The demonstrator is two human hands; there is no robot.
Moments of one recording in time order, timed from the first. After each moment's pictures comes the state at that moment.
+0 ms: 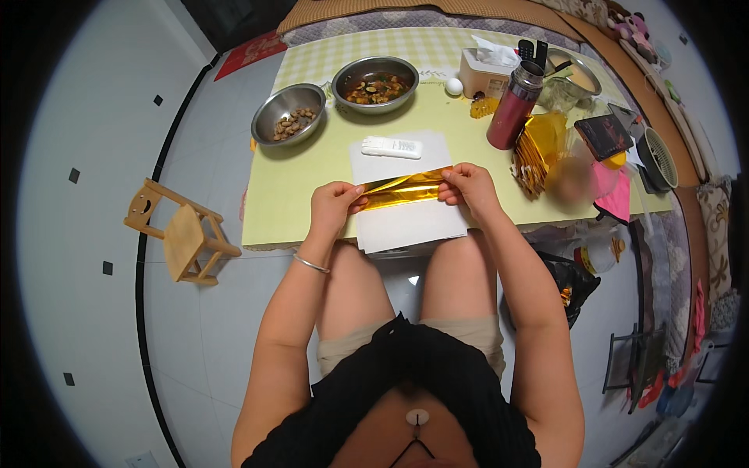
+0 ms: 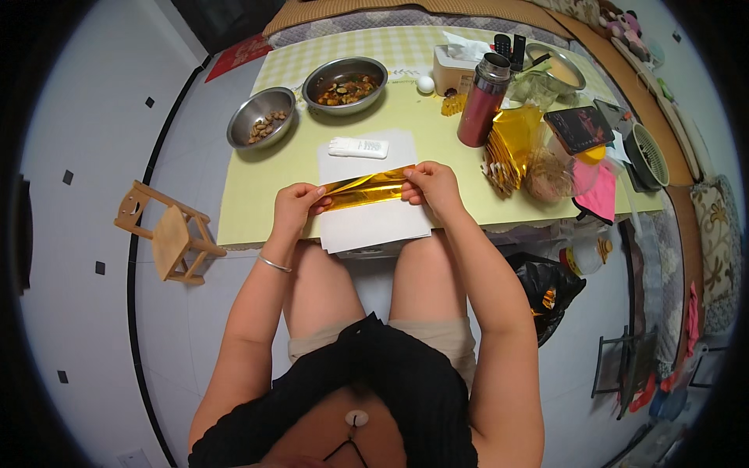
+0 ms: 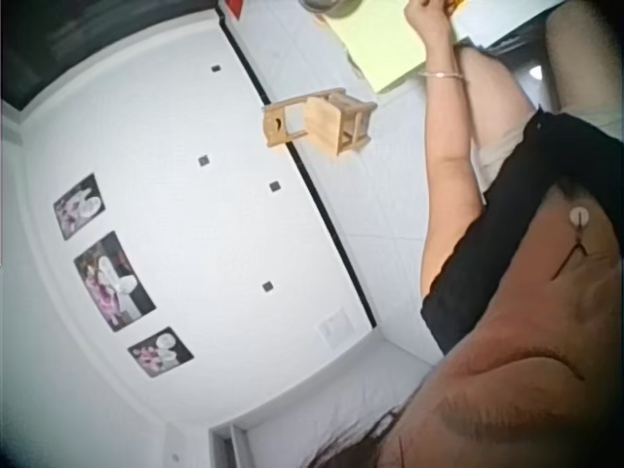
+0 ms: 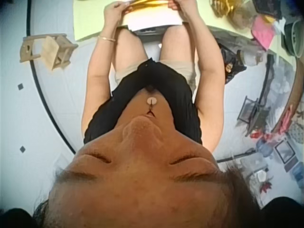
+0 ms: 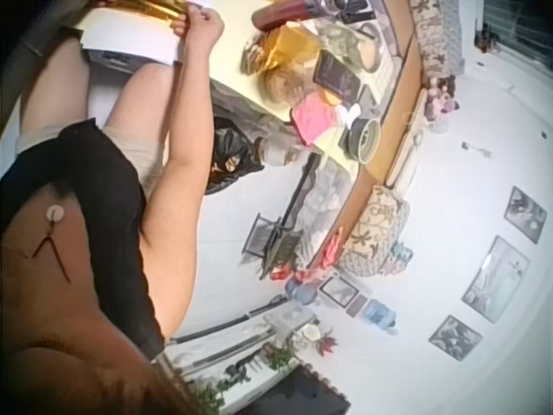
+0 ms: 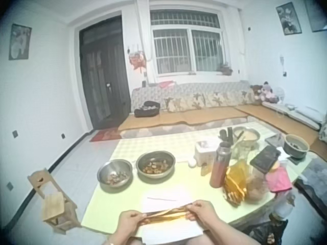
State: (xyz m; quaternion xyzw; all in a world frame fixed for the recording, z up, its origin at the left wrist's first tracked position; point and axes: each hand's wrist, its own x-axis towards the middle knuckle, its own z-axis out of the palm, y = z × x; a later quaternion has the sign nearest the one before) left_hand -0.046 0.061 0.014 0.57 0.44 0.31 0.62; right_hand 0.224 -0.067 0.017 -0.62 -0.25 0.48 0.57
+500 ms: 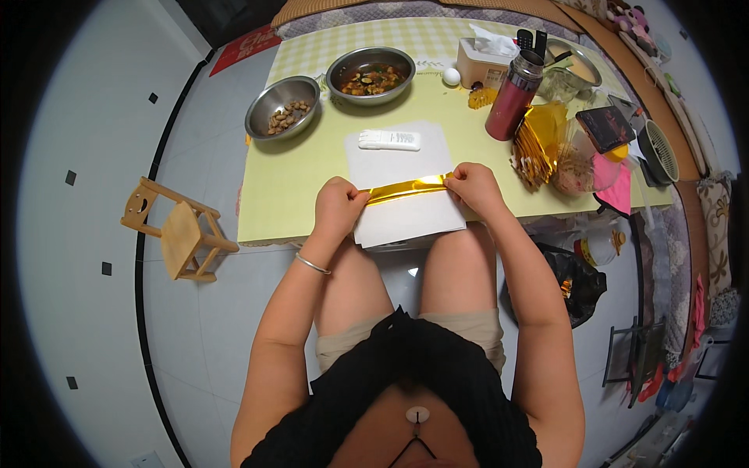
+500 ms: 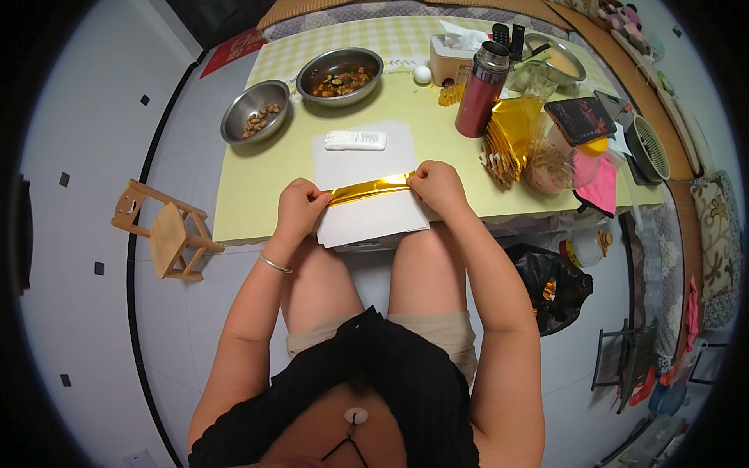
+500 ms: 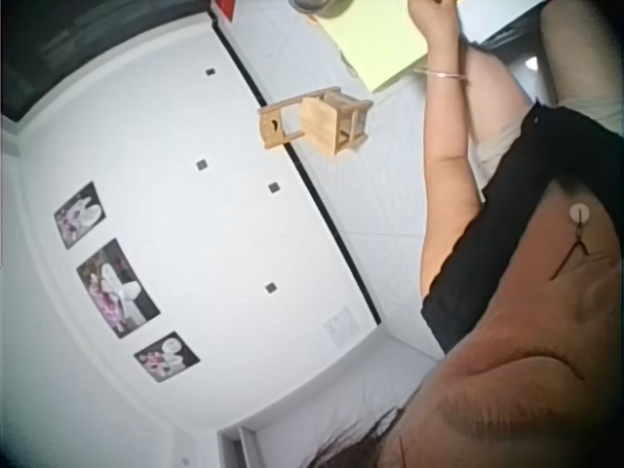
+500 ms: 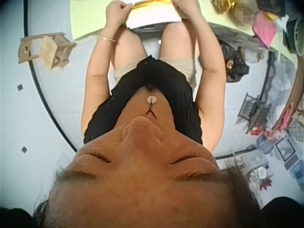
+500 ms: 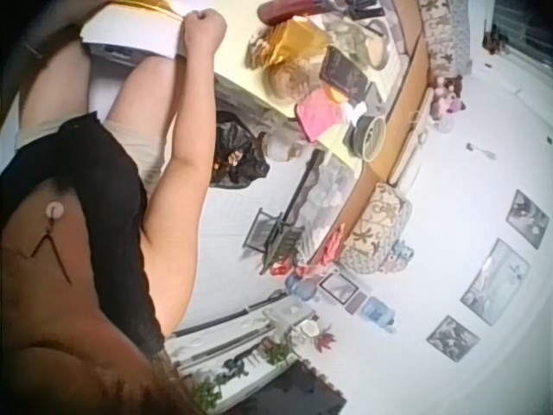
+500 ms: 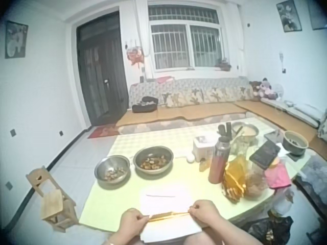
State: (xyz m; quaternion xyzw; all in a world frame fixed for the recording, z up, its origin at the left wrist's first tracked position) left_hand -0.043 0.045 0.012 0.84 0.41 0.27 0.25; right_hand 0.231 -0.079 0.014 -0.78 -0.41 0.30 0.36
